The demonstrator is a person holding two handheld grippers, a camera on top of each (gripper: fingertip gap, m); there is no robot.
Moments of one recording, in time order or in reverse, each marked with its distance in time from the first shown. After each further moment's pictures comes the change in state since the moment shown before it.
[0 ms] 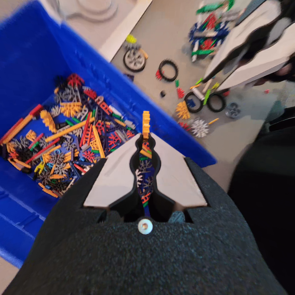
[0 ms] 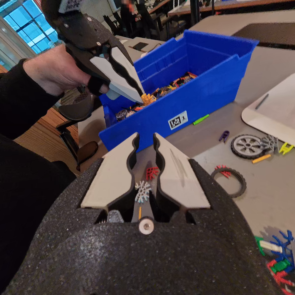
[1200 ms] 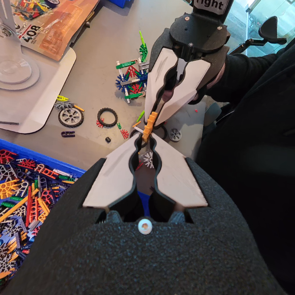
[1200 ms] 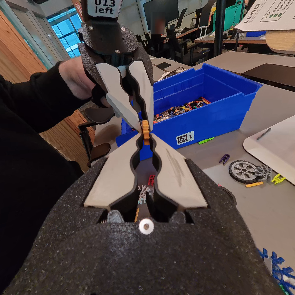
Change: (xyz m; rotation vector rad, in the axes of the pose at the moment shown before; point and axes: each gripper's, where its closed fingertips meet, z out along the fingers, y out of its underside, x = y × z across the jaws) left arm 0.089 -0.064 0.015 0.095 0.316 0.134; right arm -0.012 -0.024 -0.025 0.084 -0.146 -0.107
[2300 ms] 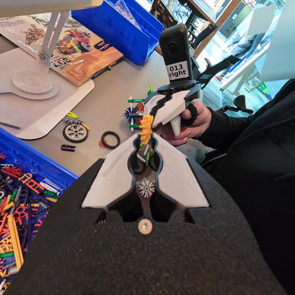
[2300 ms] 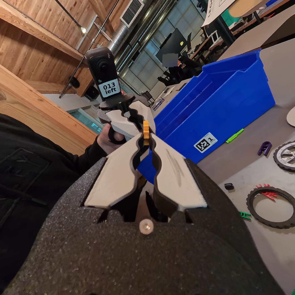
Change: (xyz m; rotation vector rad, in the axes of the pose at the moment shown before) left arm -0.019 -0.026 -0.001 0.295 0.018 -0.191; right arm 0.024 -0.020 -0.002 0.219 -0.169 0.516
